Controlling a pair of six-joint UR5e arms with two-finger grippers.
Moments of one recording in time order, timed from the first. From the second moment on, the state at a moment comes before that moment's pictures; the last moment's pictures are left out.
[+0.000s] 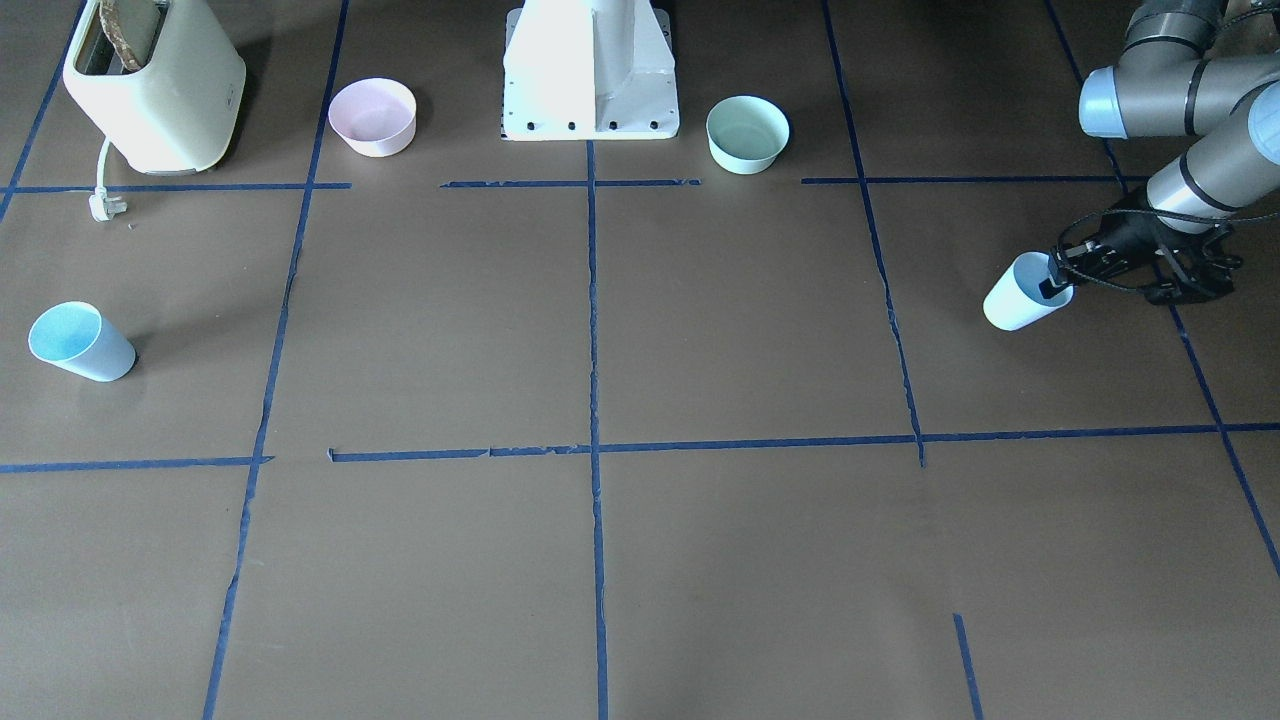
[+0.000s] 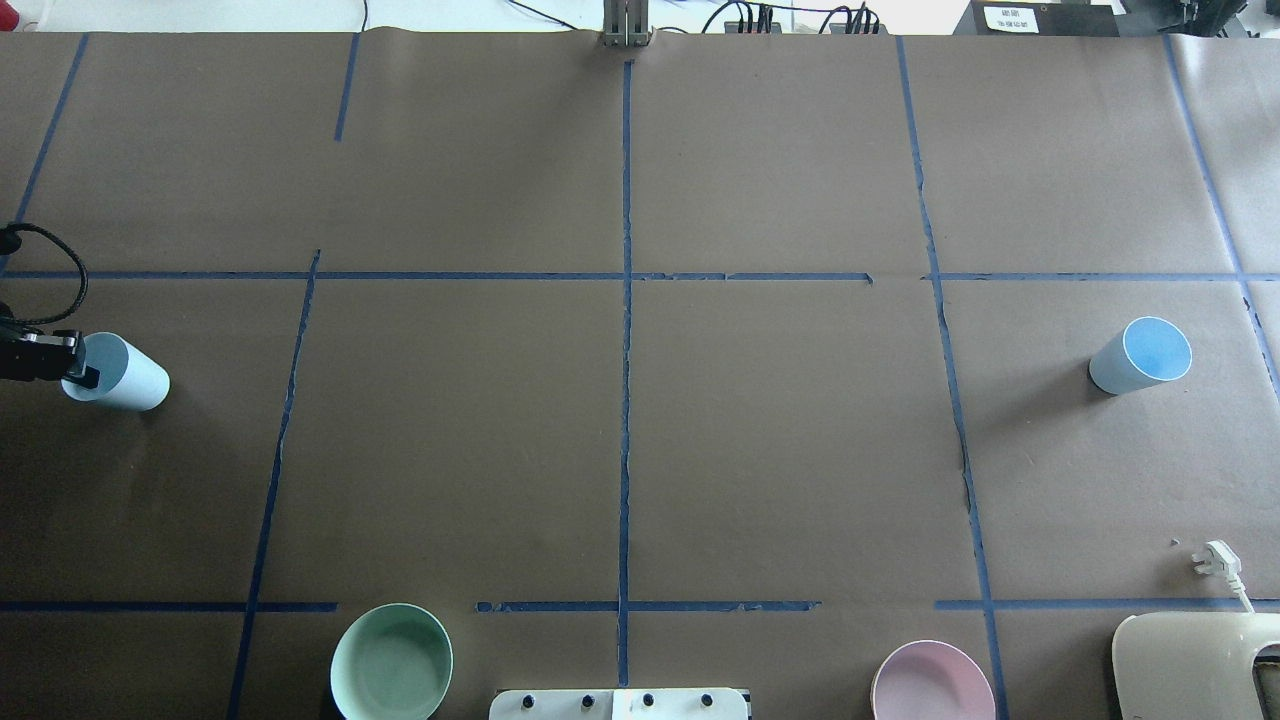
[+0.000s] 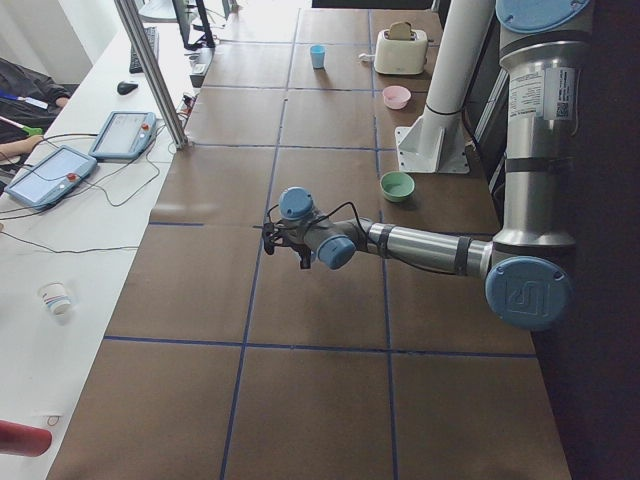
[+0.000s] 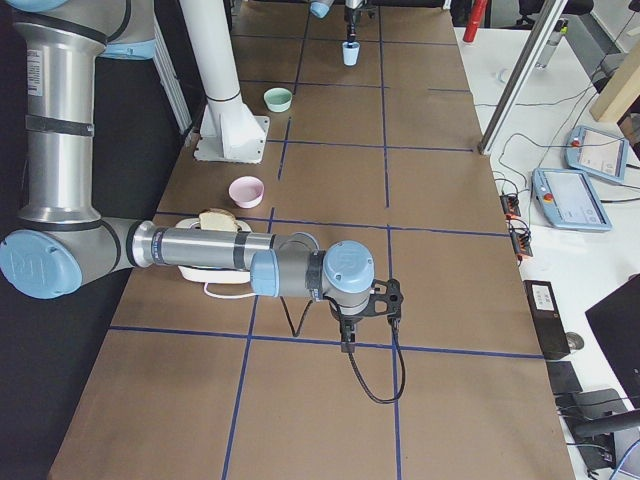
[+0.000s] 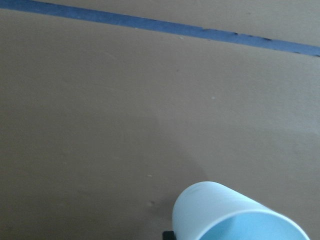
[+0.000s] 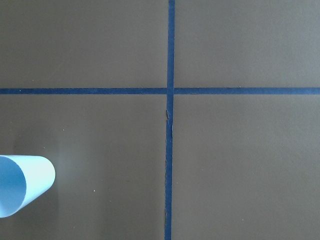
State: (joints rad) left arm -1.04 -1.56 -1.75 -2.03 -2.37 -0.93; right arm 1.62 -1.66 1.67 -1.52 2.43 -0.01
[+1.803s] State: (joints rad) left arm -0.51 -2.36 -1.54 -1.68 -1.96 -1.57; right arm 1.58 -1.57 1.69 -1.52 2.43 -0.01
